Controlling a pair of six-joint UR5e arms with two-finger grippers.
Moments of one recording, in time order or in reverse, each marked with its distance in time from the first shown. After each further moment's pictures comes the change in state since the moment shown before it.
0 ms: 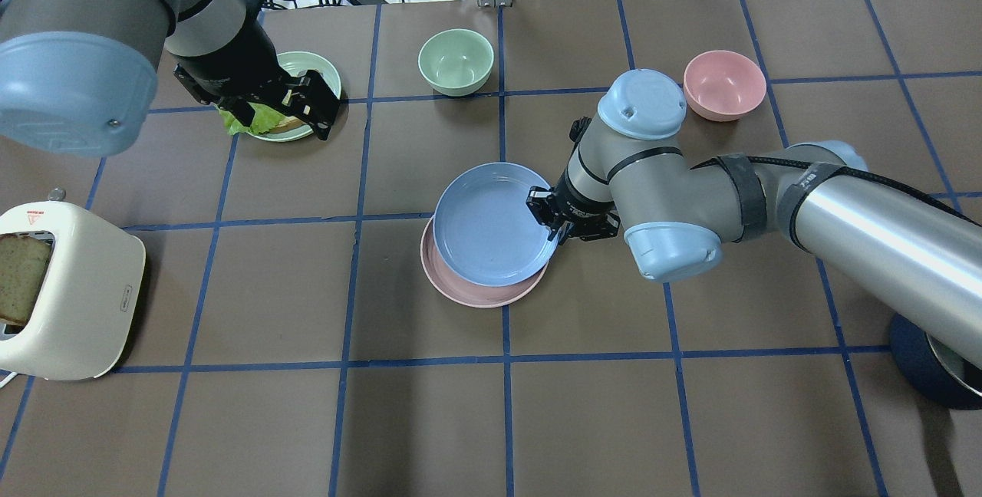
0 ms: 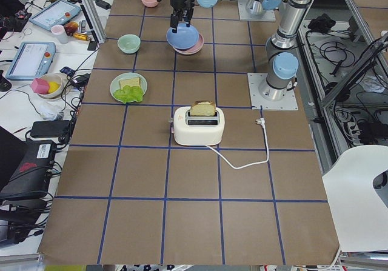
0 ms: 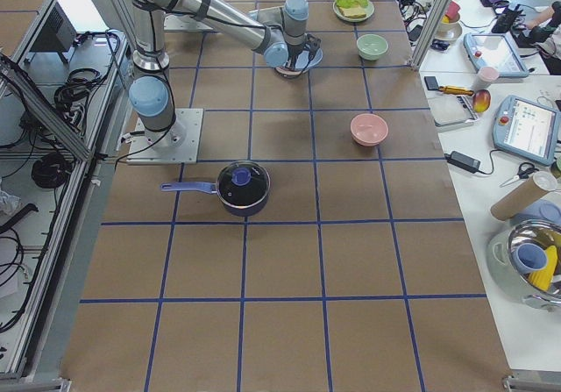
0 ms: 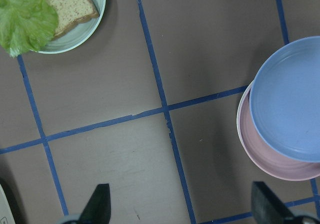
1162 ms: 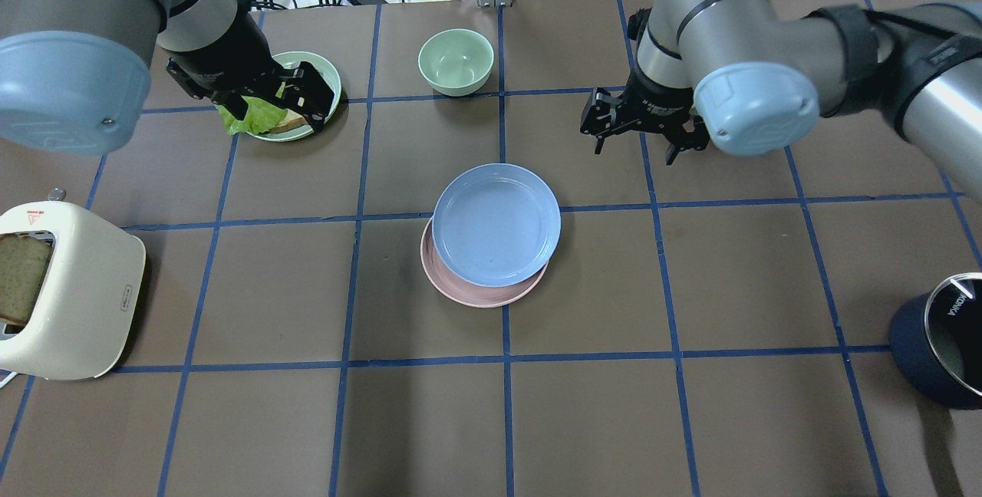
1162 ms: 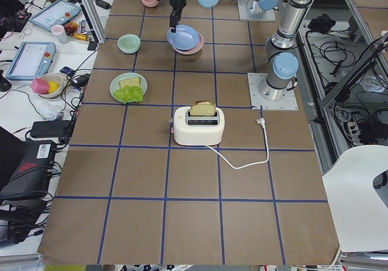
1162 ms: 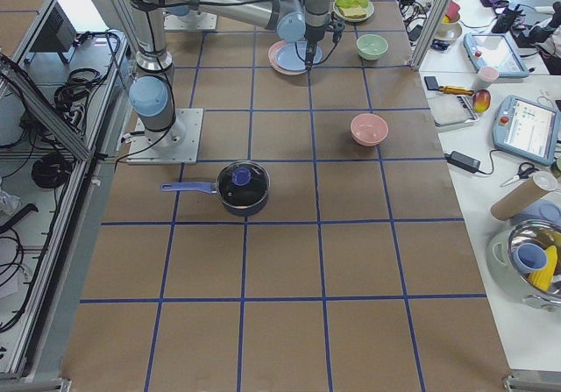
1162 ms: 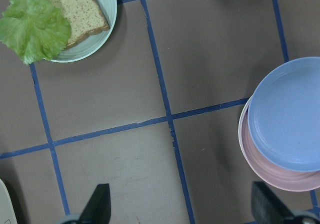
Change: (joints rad) left arm 0.009 -0.004 0.002 0.022 0.006 -0.021; right arm -0.142 -0.097 -0.324 0.472 -0.172 -0.318
